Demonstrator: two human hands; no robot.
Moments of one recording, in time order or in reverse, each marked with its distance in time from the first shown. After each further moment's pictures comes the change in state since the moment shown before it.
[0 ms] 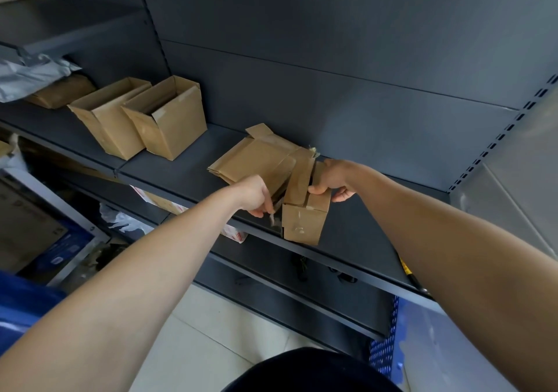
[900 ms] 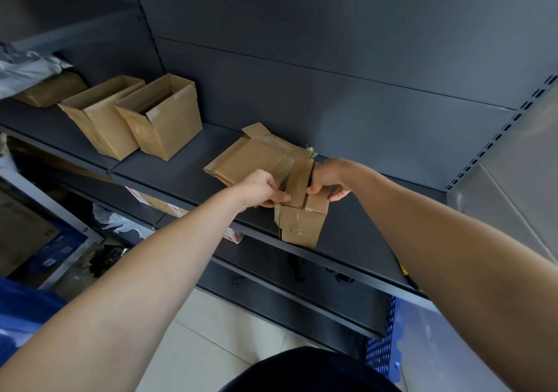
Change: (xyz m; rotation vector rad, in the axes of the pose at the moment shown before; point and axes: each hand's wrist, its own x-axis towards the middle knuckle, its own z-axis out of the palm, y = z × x) left_hand 0.010 0.006 0.004 -0.311 0.041 0.113; right_hand 0.000 -0.008 0.002 0.028 -0.011 0.026
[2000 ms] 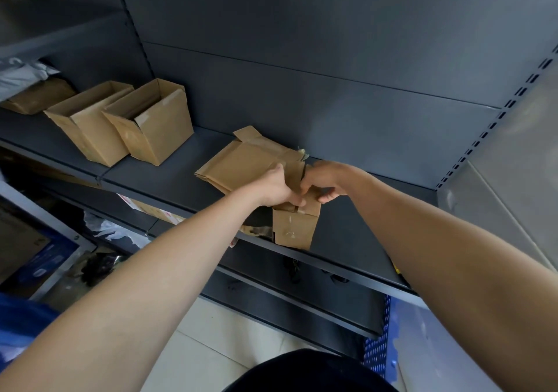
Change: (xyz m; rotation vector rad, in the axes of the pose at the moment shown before) left_hand 0.004 0.039 0.024 0.283 -0.010 0.006; right_hand 0.005 0.009 -0.004 0.133 -0.038 -0.066
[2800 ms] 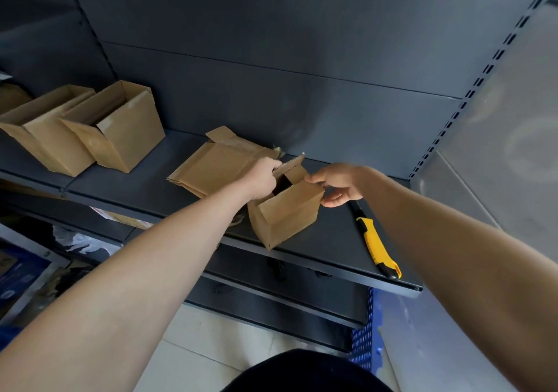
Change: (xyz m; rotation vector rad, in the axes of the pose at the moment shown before) left_hand 0.035 0.009 0.015 0.088 0.102 0.223; right_hand -0.008 0.059 -0.041 0.309 -0.014 0.138
